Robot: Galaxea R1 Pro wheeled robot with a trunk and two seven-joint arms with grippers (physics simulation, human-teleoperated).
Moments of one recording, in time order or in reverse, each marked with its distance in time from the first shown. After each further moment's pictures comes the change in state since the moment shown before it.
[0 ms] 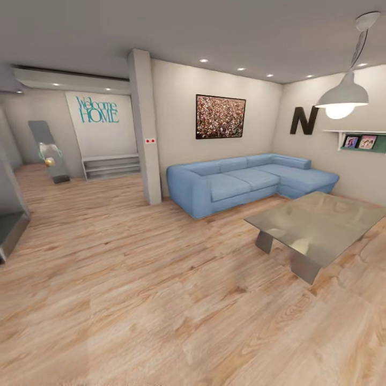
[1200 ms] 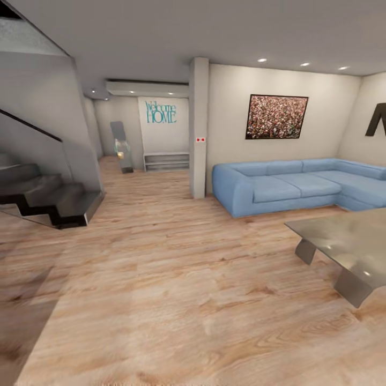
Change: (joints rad) left arm 0.000 0.001 0.004 0.000 0.001 -0.001 0.000; right arm 0.002 0.003 0.002 0.014 0.005 -0.005 -0.001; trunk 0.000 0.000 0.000
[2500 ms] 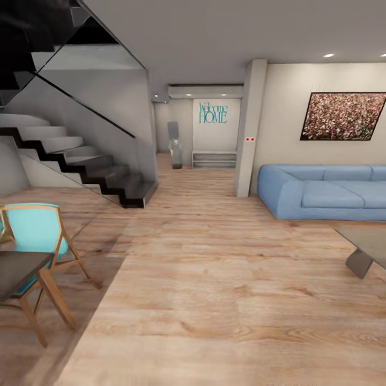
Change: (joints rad) left arm 0.000 0.001 0.001 0.001 -0.001 -0.002 0.000; right arm 0.000 0.001 0.004 0.008 0.000 0.000 -0.055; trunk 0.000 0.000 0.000
